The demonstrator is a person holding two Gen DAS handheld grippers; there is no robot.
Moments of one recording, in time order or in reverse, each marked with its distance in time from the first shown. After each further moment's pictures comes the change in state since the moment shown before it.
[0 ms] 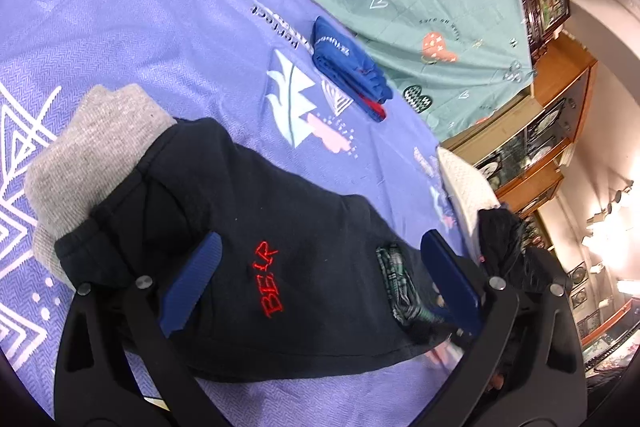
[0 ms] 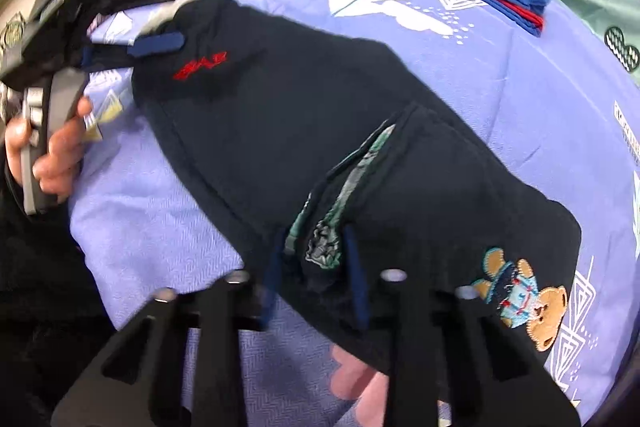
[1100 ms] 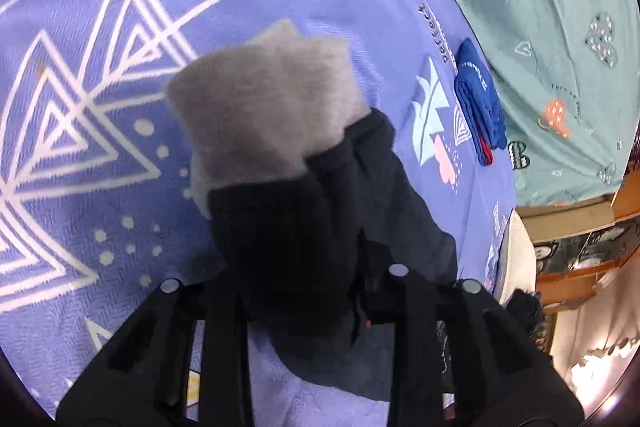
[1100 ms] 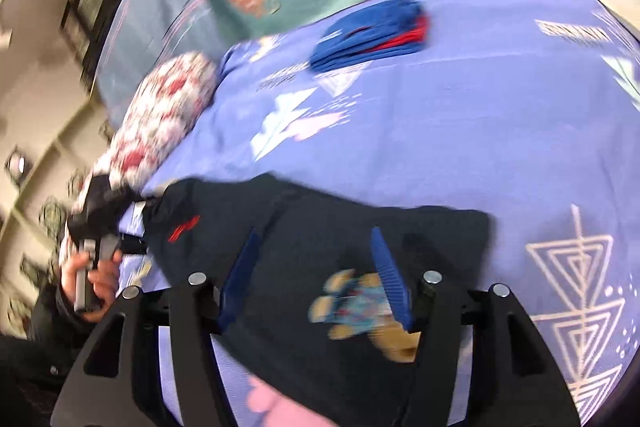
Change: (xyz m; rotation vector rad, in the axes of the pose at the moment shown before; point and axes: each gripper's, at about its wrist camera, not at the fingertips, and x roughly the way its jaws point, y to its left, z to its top) left arm 0.006 0.051 0.005 -0.449 0.052 0.319; right arm -0.051 -0.140 -0.062 0.453 -0.459 0.209
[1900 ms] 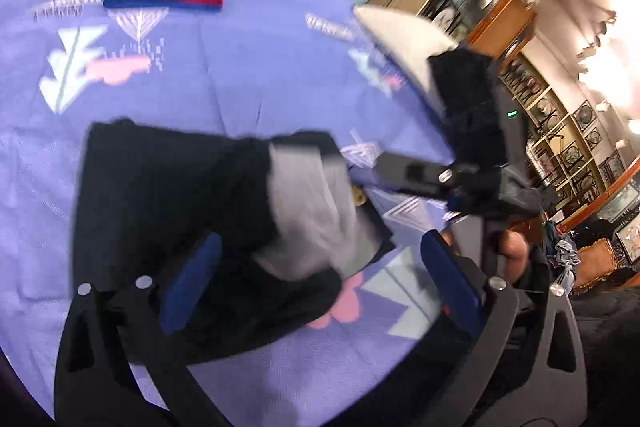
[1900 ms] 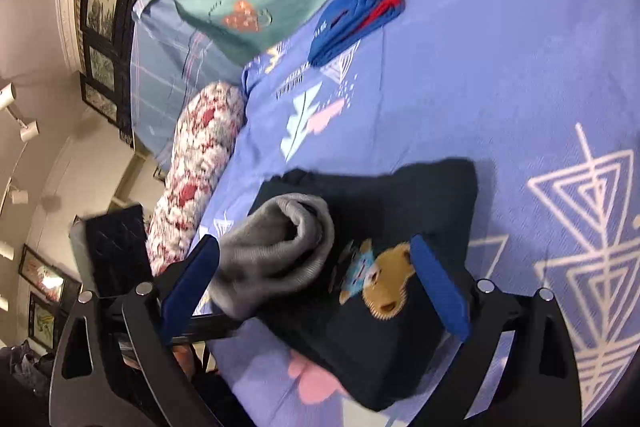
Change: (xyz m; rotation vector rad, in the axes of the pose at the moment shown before) left arm 0.023 -0.214 -0.185 0.937 0.246 -0.228; right arm -0.018 -0.028 -0.006 0.206 0.117 0.253
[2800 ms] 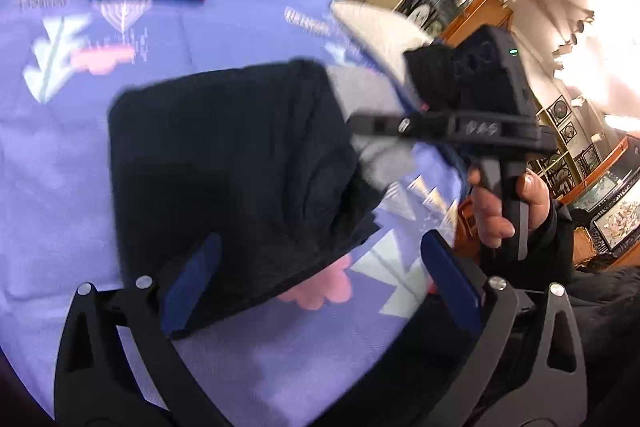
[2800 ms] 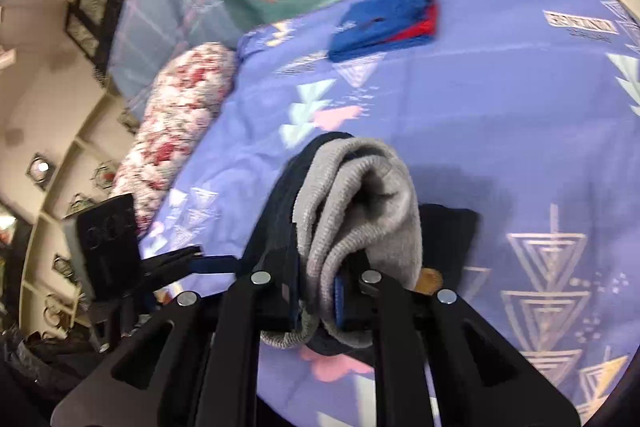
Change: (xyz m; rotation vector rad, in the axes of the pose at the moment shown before) left arm 0.018 0.017 -0.016 -0.014 0.057 -0.100; right arm -0.009 0.051 0.033 -0.116 0.138 -0.237
